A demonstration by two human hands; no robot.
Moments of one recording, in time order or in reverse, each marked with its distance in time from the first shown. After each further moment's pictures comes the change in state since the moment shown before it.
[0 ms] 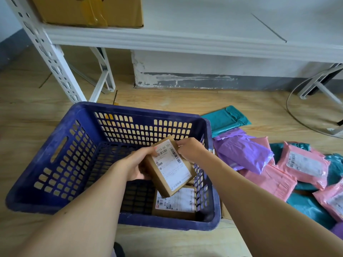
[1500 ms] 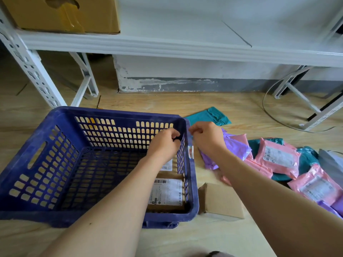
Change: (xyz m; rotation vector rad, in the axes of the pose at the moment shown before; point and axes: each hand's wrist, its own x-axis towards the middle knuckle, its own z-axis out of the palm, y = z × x) left_hand -0.030 0.023 0.115 0.826 0.246 0.759; right_hand -0.046 0.052 -0.054 0.153 0.632 -0.059
